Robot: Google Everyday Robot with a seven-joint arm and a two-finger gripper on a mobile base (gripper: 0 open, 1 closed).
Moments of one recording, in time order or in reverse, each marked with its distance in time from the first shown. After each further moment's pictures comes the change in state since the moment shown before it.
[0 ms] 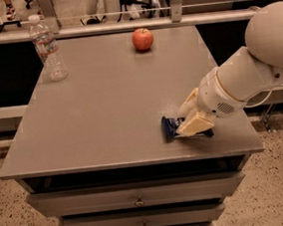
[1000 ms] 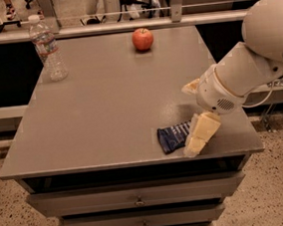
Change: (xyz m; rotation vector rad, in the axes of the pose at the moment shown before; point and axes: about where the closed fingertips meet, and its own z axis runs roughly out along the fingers) arm -0.002 0.000 -0.003 -0.042 0.019 -0.030
